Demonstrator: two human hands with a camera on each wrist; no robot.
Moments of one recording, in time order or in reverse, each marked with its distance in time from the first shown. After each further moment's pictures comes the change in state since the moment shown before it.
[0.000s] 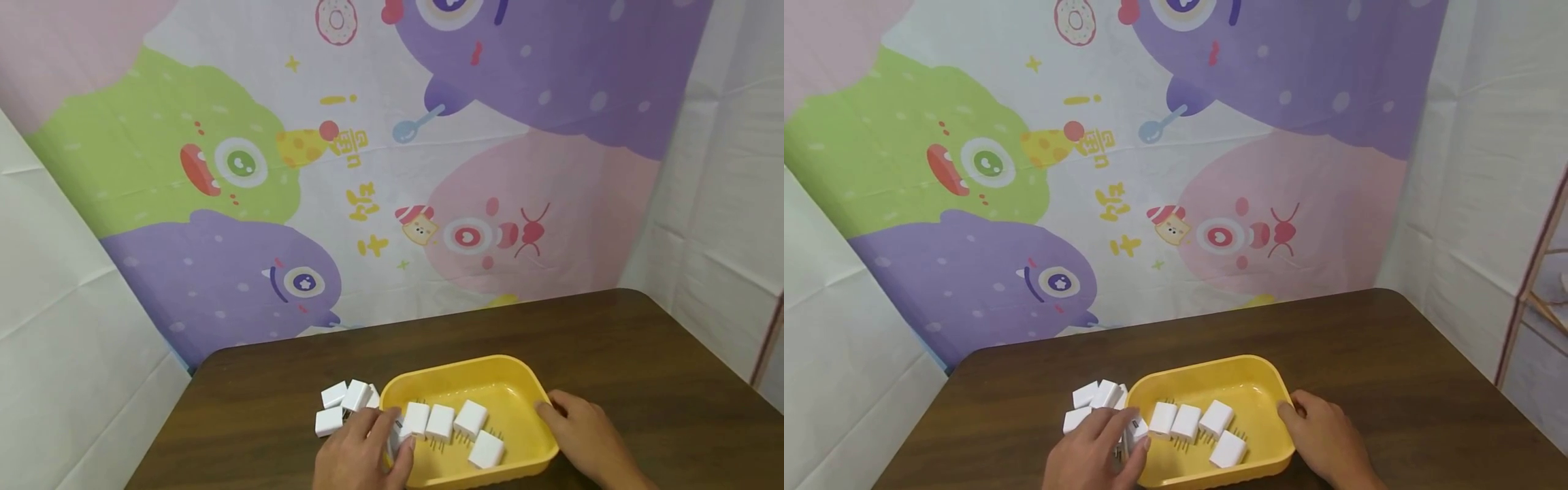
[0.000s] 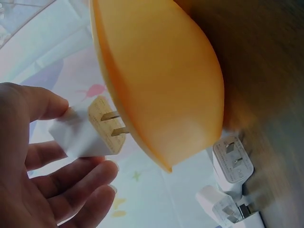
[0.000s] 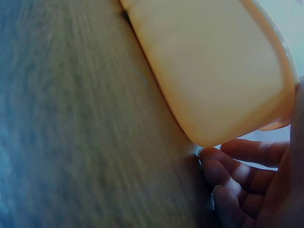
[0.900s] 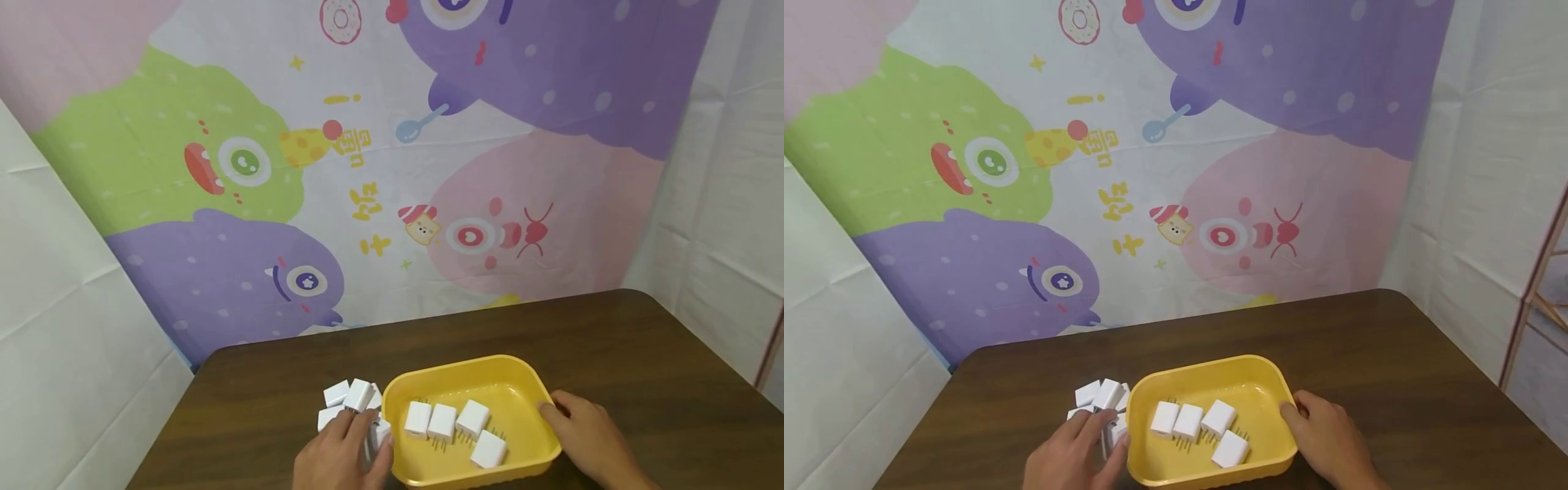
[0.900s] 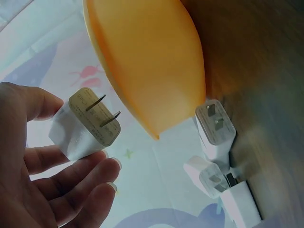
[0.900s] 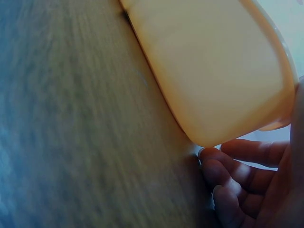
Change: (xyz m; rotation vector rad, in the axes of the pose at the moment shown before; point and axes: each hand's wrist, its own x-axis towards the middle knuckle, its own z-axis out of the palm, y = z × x) left_hand -0.011 -0.018 -0.012 0.068 -0.060 -0.105; right_hand -0.001 -0.001 0.000 -0.014 0.013 -0.014
